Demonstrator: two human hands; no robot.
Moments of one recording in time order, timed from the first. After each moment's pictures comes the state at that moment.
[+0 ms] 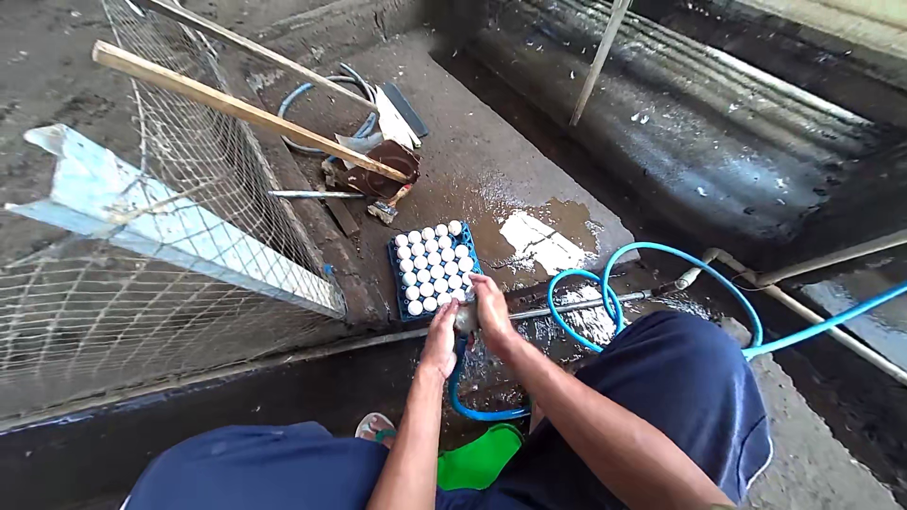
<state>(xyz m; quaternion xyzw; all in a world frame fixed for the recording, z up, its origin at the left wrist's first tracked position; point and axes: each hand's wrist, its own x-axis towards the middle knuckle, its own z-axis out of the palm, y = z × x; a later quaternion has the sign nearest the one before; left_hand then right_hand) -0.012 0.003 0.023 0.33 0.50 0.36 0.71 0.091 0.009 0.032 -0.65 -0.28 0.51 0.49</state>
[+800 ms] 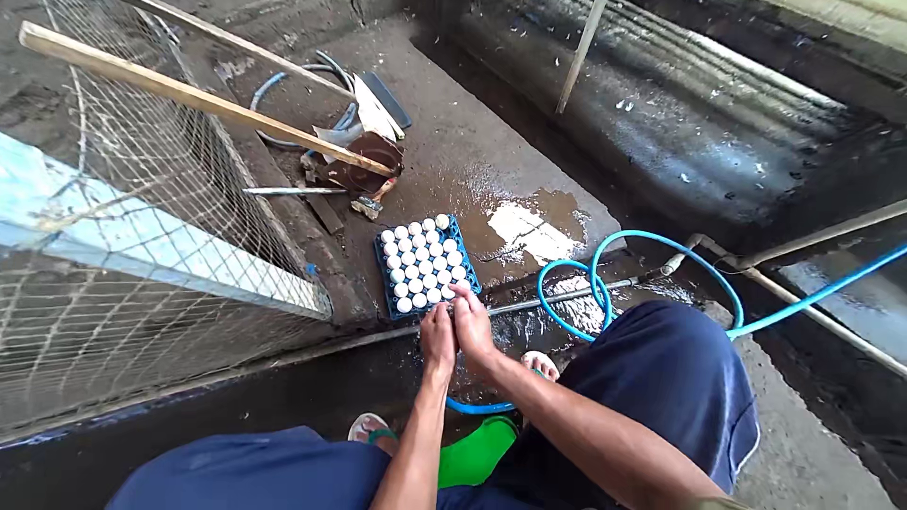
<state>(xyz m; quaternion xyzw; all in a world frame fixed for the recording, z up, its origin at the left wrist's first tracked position) 0.006 -0.005 0.021 0.47 0.63 0.36 0.50 0.072 -0.011 0.031 -0.65 -0.27 0.49 0.51</state>
